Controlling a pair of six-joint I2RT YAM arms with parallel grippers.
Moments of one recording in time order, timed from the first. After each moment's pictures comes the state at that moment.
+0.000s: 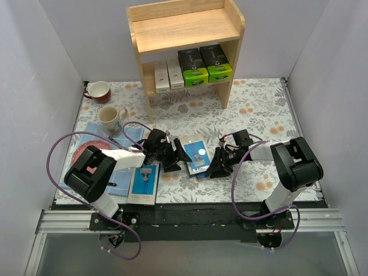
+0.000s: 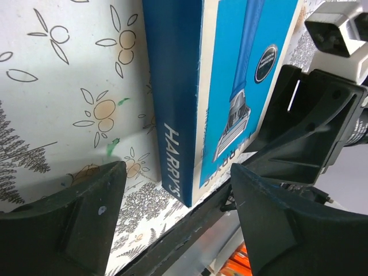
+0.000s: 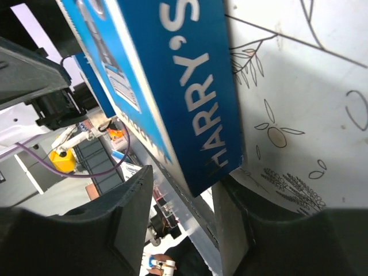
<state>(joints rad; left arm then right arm) -0.60 1.59 0.69 0.08 0.44 -1.03 0.35 1.67 0.64 -0.17 -0.95 0.56</state>
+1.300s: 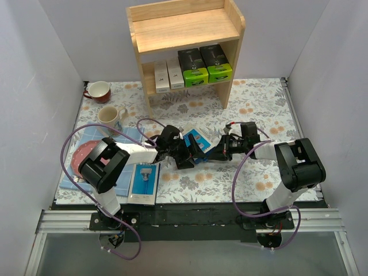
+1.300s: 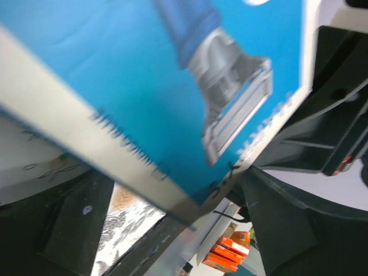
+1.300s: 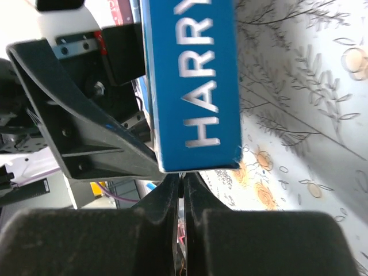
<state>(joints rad) -0.70 1.75 0.84 0.16 0.45 -1.15 0.26 1.66 0.64 0.20 -1.03 0.84</state>
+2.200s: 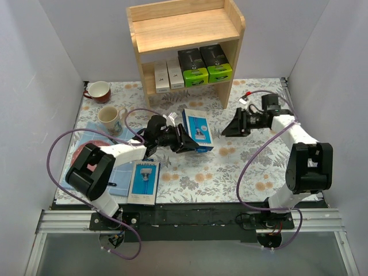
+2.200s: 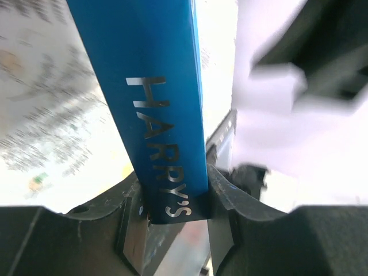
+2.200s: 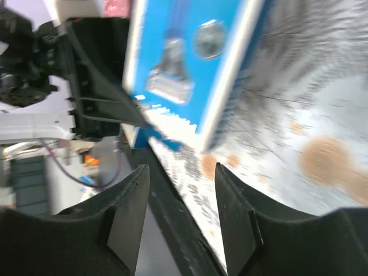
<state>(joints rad) -0.58 1.65 0.84 0.30 0.60 -1.05 0.10 1.61 1.09 -0.50 -1.08 0.20</state>
